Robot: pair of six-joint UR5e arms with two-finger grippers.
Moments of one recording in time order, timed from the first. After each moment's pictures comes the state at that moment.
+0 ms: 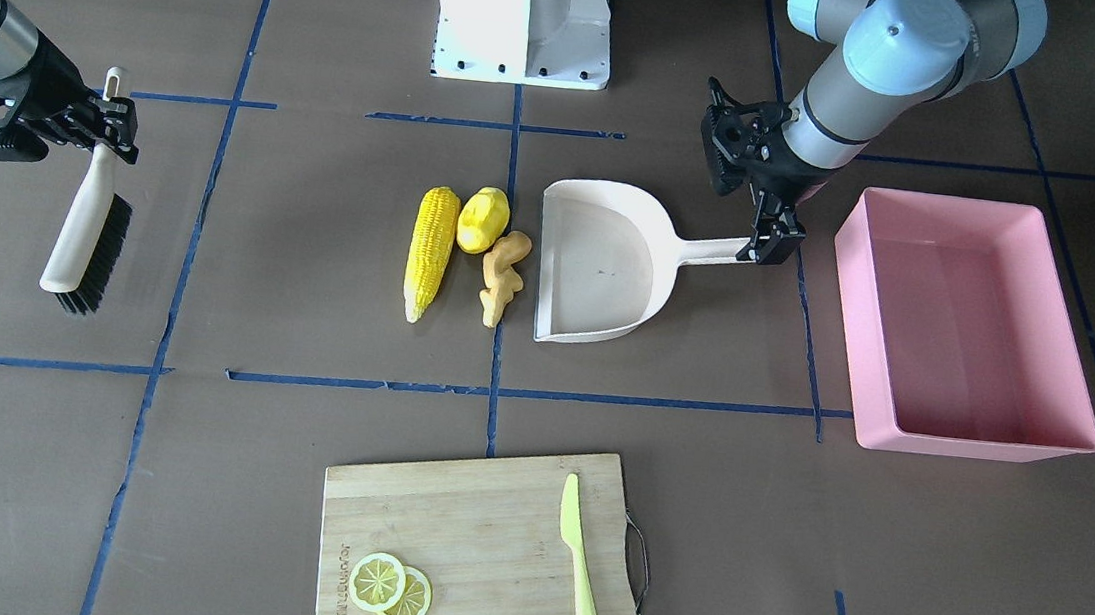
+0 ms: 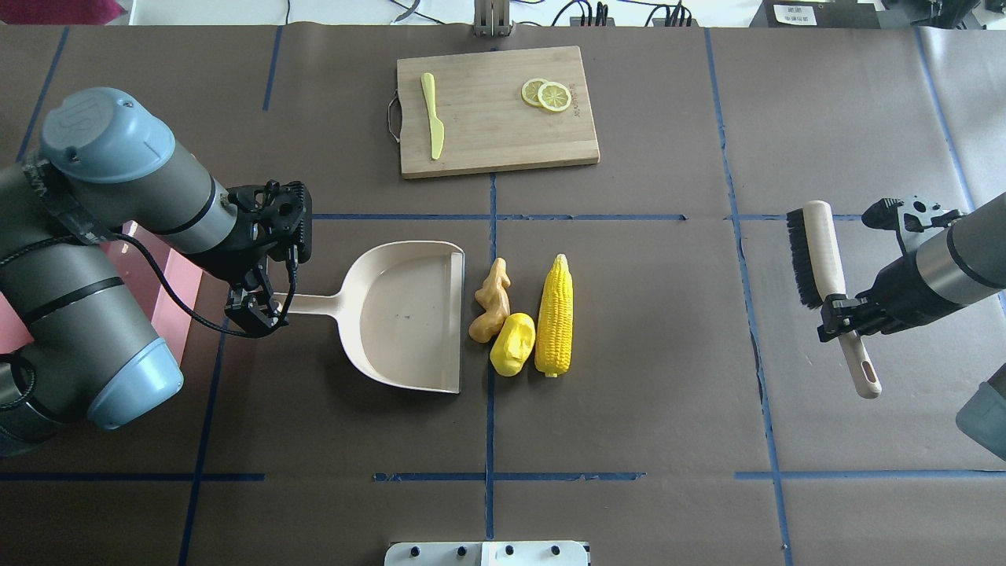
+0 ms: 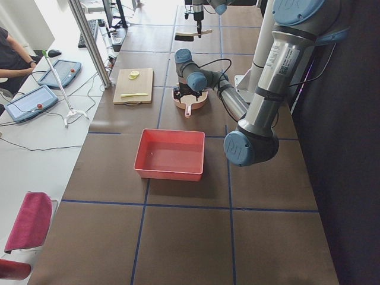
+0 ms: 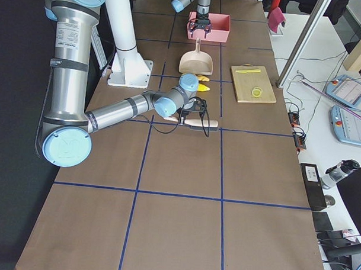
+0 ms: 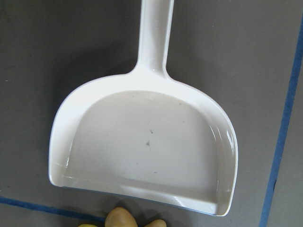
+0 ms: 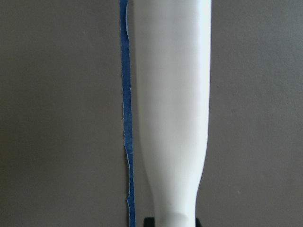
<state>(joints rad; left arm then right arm) -0.73 -1.95 -1.89 -1.60 -2.15 0.38 0.85 -1.65 1.99 -1.27 2.26 0.95</state>
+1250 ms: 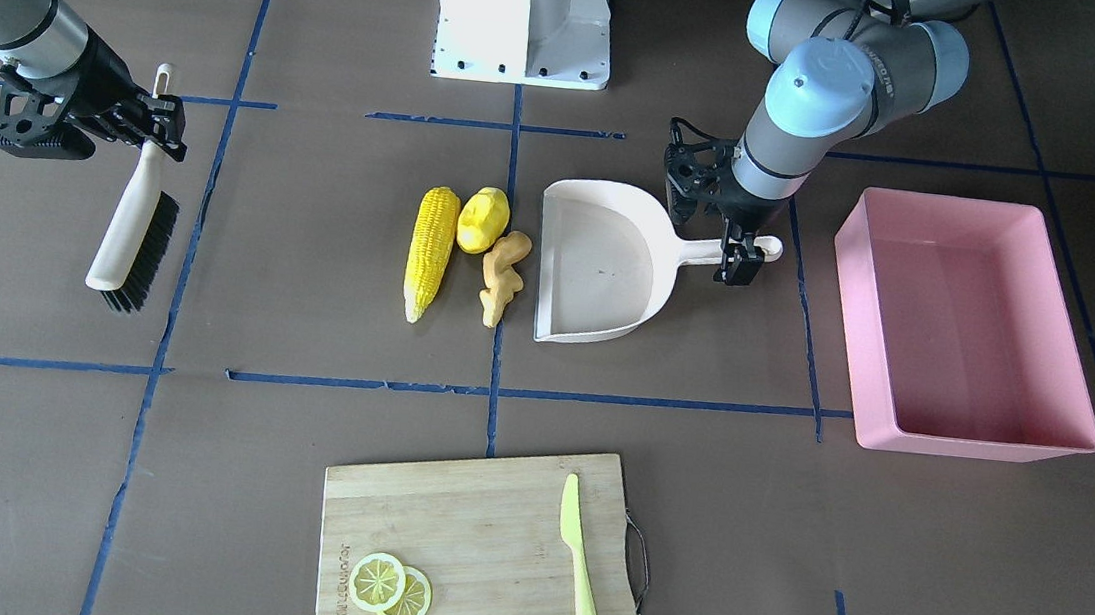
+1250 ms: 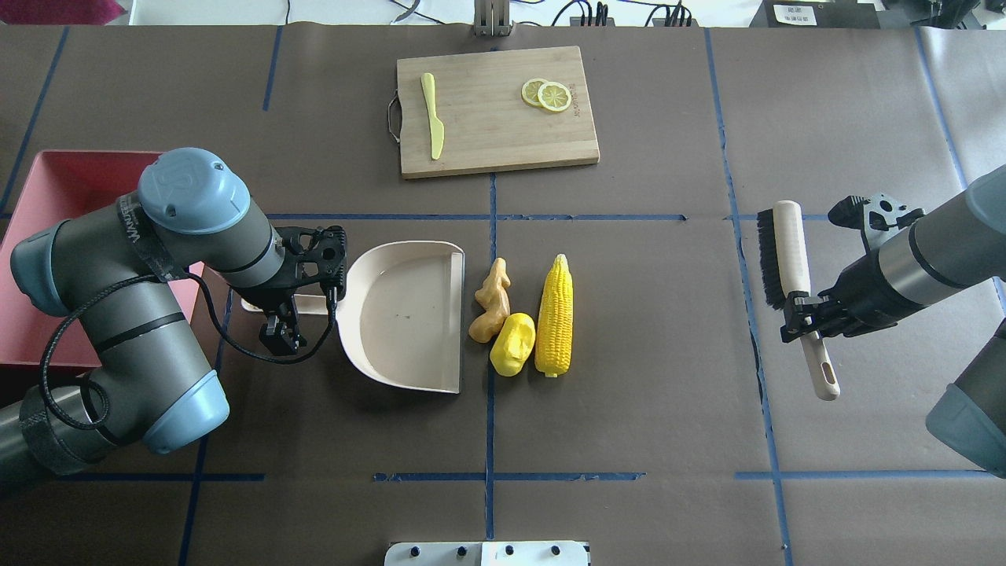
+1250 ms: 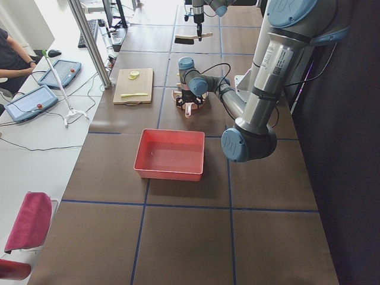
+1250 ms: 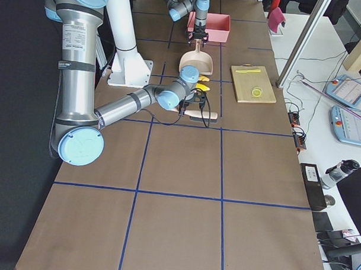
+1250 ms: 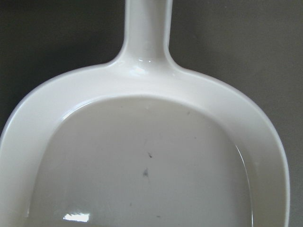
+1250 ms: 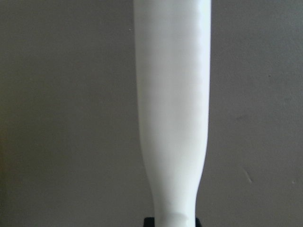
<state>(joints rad) -0.63 -1.98 -1.80 -1.60 -2.03 0.40 0.81 -1.60 2.01 -1.27 2.27 1.06</state>
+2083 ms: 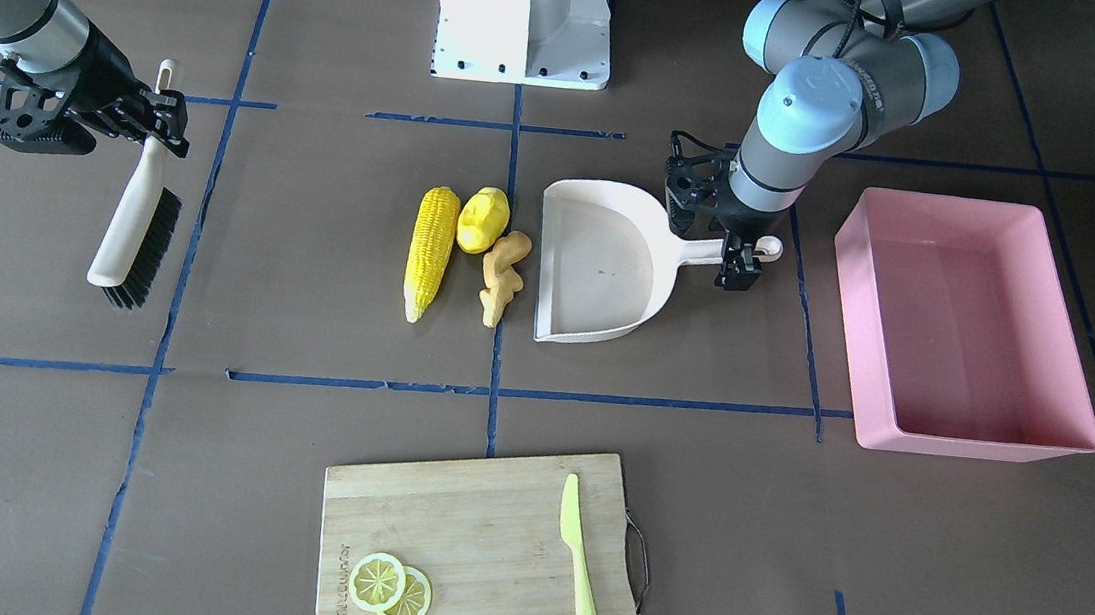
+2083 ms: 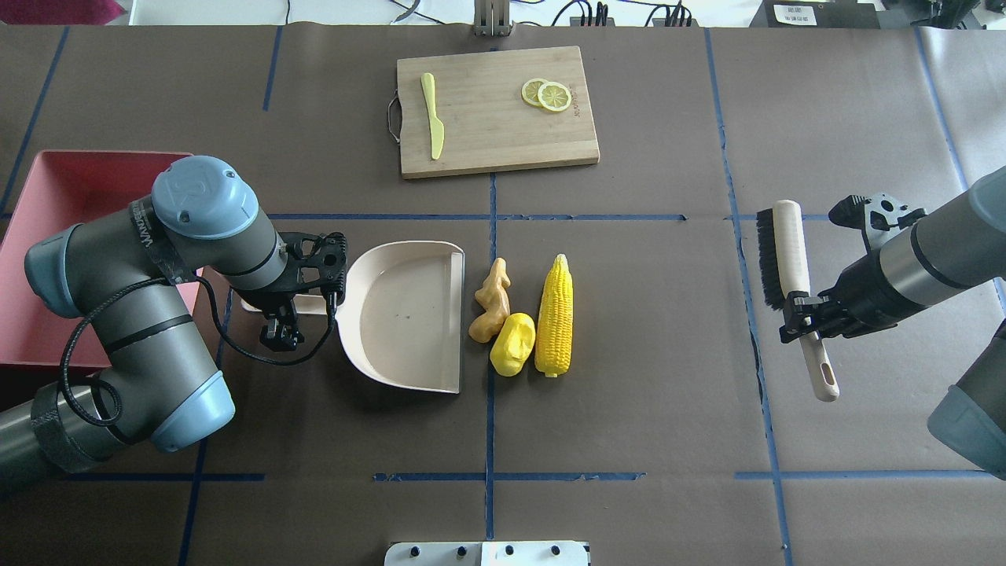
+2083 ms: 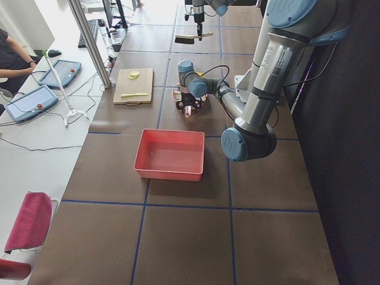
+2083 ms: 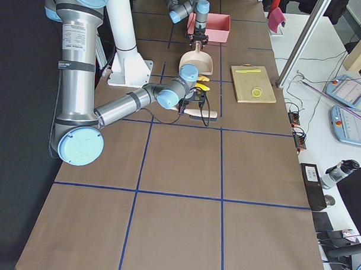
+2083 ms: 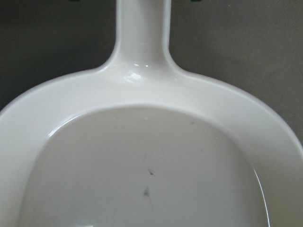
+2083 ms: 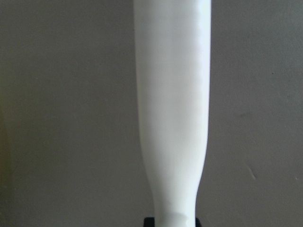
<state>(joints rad) -0.63 -1.98 -1.77 -1.60 -2.01 0.43 0.81 -1.61 2.02 -1.27 2.27 1.07</state>
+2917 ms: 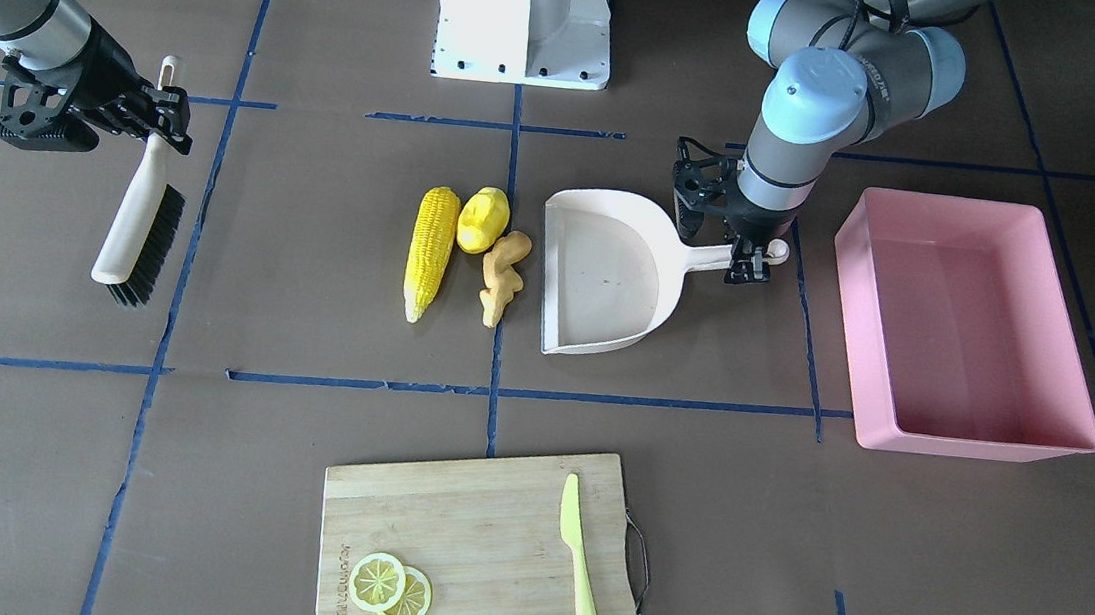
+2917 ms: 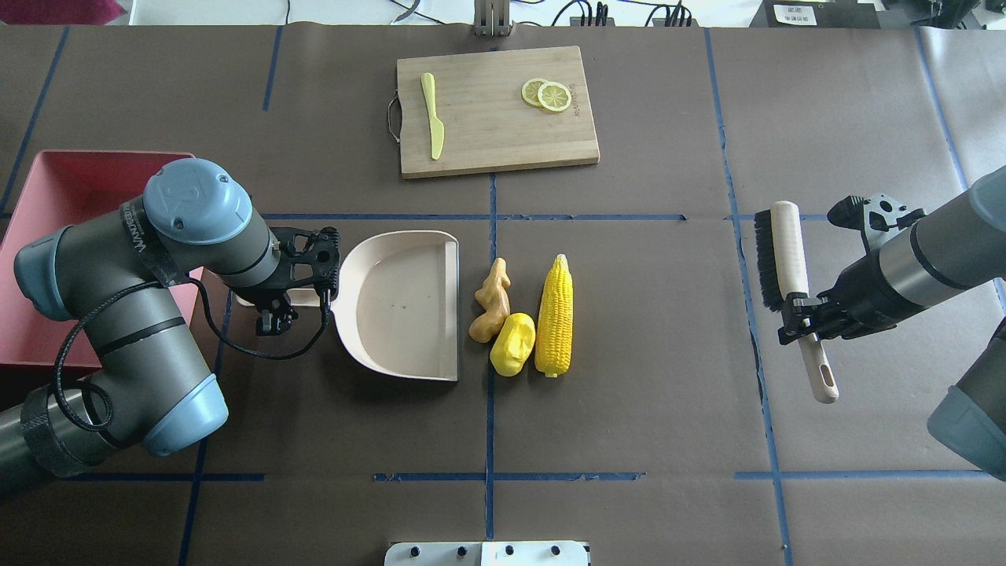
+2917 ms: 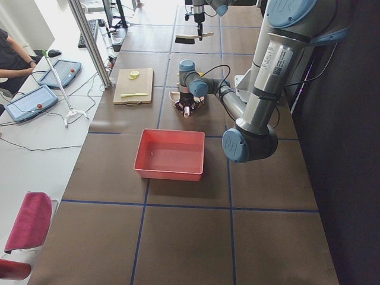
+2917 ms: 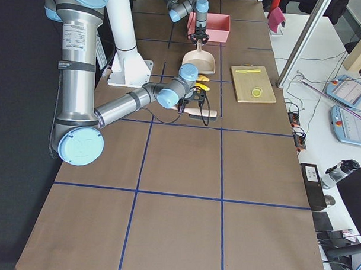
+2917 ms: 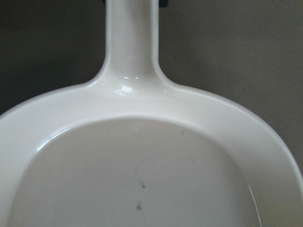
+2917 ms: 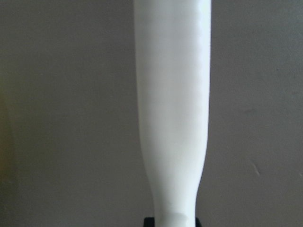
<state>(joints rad) -0.63 -1.97 -1.79 -1.59 -1.94 0.43 0.80 -1.60 2.02 -1.28 2.28 1.07</state>
